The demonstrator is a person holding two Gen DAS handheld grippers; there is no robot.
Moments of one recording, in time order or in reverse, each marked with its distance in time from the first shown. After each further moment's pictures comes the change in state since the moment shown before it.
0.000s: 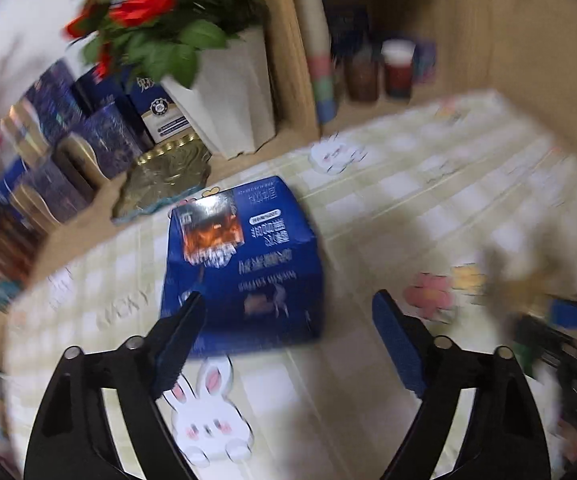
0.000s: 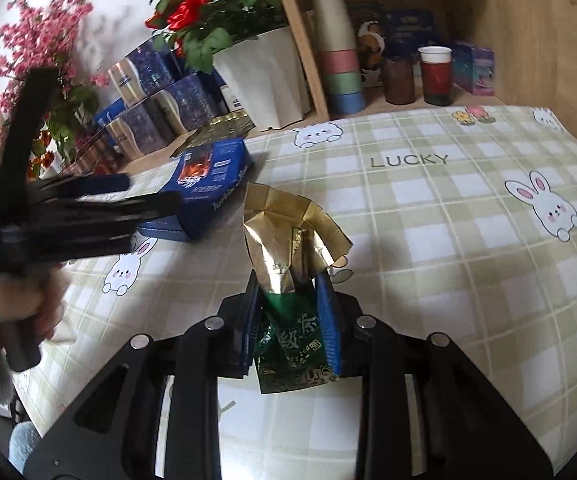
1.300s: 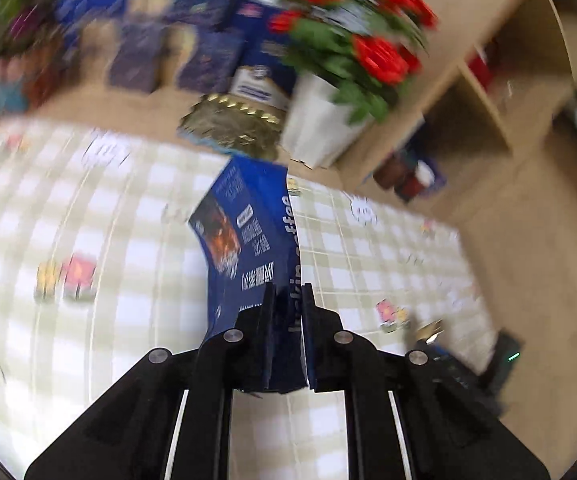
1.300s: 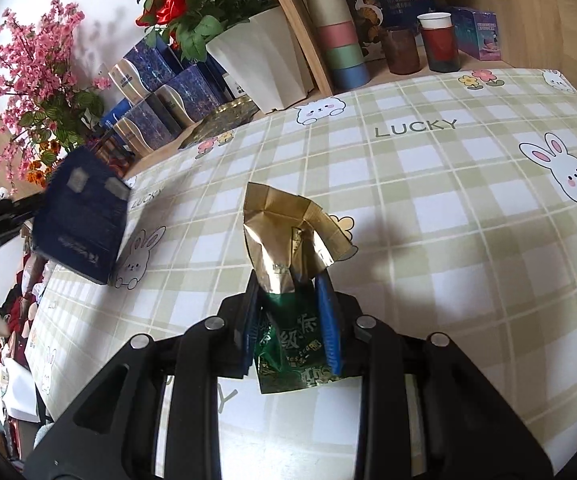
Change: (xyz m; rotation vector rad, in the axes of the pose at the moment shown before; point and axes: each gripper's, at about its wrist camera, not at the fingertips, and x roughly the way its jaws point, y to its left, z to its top) left arm -0.102 0.197 -0.101 -0.702 -0.052 -0.432; right arm 0.008 -0.012 -0.005 0.059 0.067 0.082
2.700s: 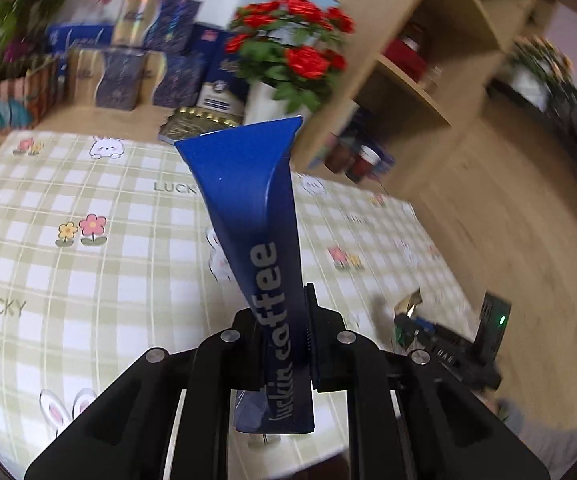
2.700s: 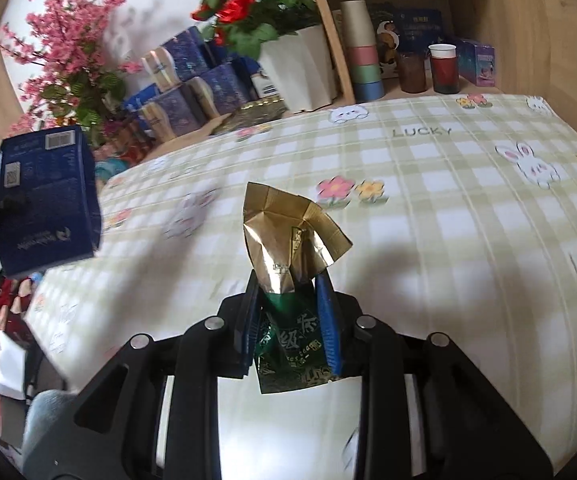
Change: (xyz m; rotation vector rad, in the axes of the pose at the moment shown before) left arm -0.103 -0.041 -0.108 0.192 -0.051 -0.083; right arm -0.080 0.065 -0.066 -0.073 -0.038 -0.024
